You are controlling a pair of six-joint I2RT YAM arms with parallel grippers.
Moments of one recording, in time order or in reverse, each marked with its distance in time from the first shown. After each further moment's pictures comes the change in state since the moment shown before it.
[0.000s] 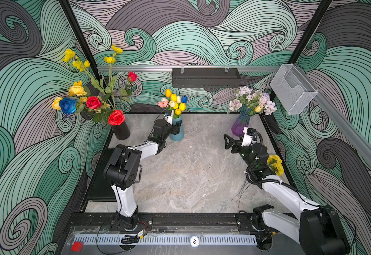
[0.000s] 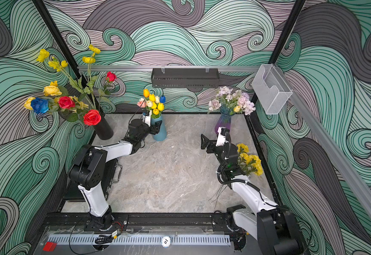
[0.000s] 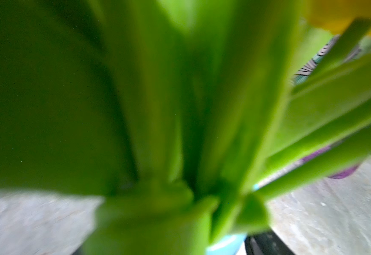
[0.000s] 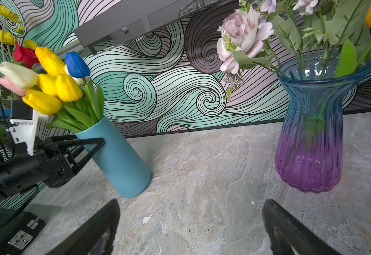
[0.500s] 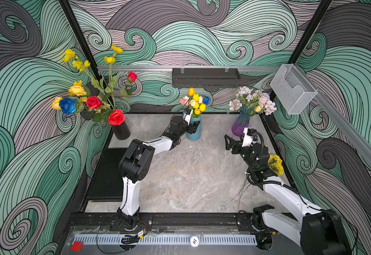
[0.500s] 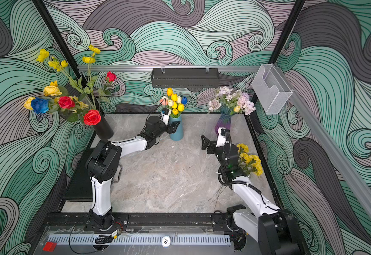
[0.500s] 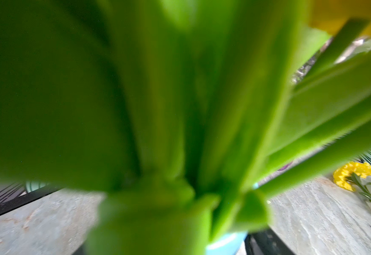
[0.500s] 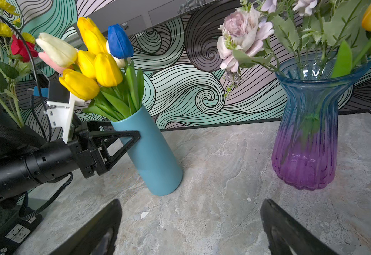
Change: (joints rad) left arm -0.122 0.161 0.238 -0.080 0.079 0.023; right arm 0.000 -0.026 0.000 -0.039 -0.001 -0.022
